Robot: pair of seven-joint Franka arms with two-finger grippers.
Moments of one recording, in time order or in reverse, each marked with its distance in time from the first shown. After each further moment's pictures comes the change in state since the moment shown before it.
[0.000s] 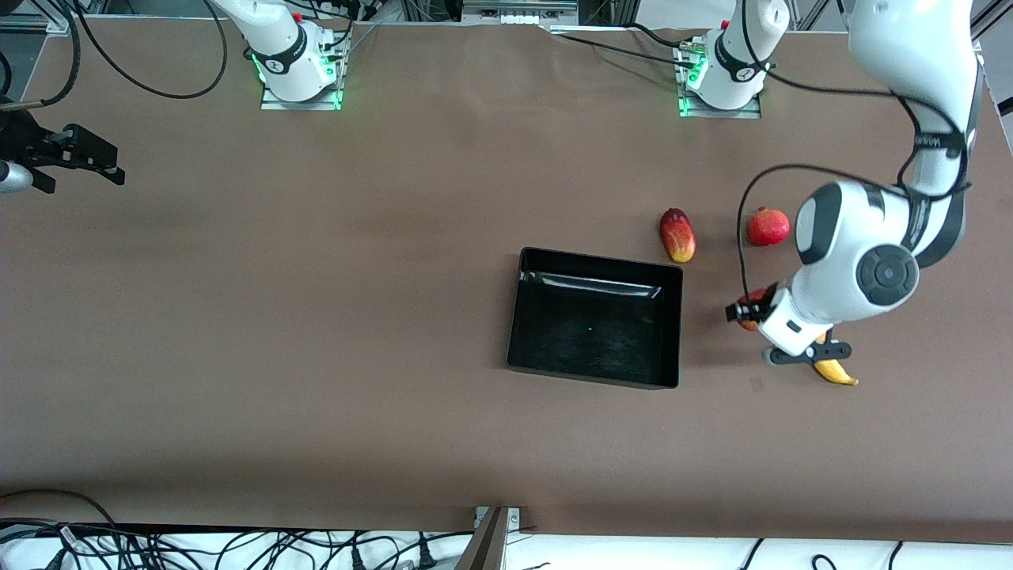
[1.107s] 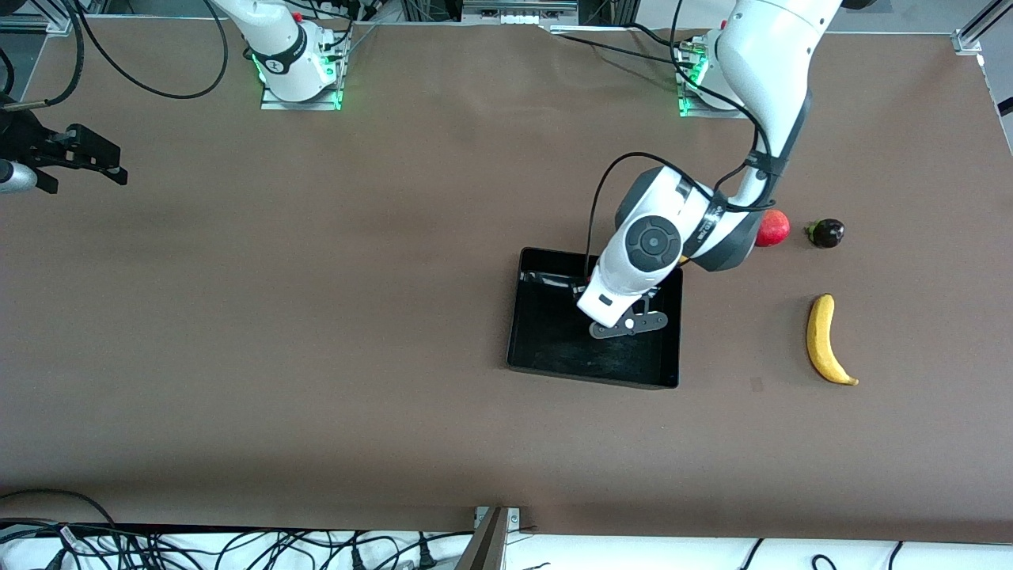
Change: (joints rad) left arm -0.233 0.220 -0.143 0.101 0.019 0.180 -0.437; right arm 0.000 0.001 0.006 0.000 0.000 -0.001 0.000
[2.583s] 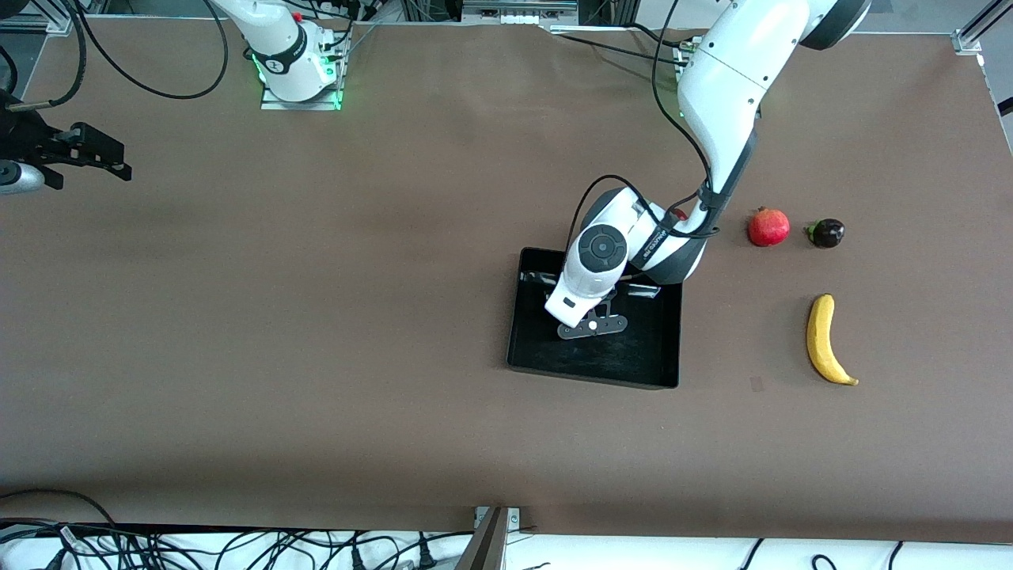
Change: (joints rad) left arm -0.024 0.150 -0.039 0.001 0.103 0.178 -0.104; right arm -0.002 0.004 0.000 0.000 0.000 -0.035 0.001
